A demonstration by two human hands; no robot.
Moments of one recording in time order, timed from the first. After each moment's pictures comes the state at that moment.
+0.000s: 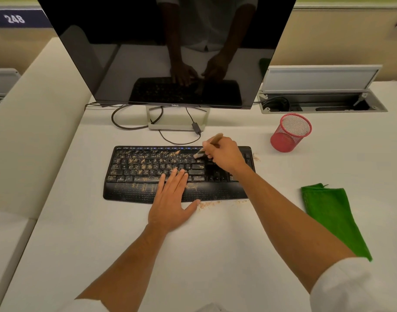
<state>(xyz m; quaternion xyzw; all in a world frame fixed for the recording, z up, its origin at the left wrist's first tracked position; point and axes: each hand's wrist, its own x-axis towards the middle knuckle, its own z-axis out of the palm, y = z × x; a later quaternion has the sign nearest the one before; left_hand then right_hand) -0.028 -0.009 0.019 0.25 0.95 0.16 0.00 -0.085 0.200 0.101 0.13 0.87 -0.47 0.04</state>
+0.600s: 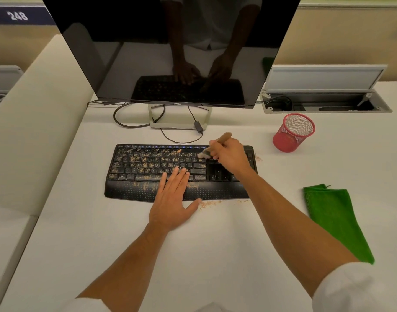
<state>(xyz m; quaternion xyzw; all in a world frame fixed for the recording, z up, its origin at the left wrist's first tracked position) -0.028 -0.009 0.020 0.25 0.96 0.15 0.01 -0.082 0.205 0.090 0.17 0.83 -0.52 0.00</state>
